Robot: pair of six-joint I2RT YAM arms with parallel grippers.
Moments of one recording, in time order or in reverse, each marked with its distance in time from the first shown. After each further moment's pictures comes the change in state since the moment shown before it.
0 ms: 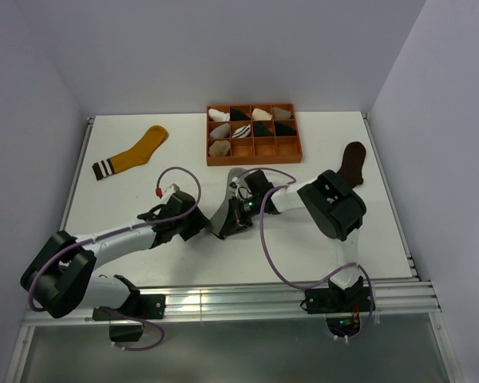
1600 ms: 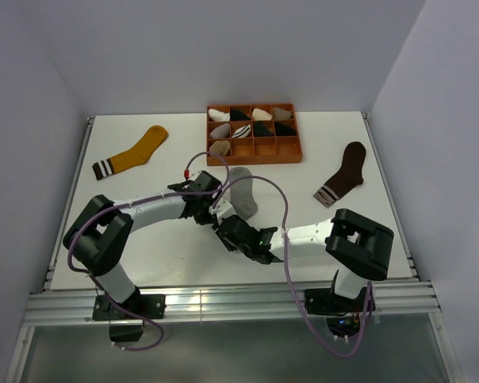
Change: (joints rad) left arm -0.040 0.364 0.399 -0.262 0.010 0.188; right arm 0.525 -0.366 -0.228 0.088 1.299 -0.460
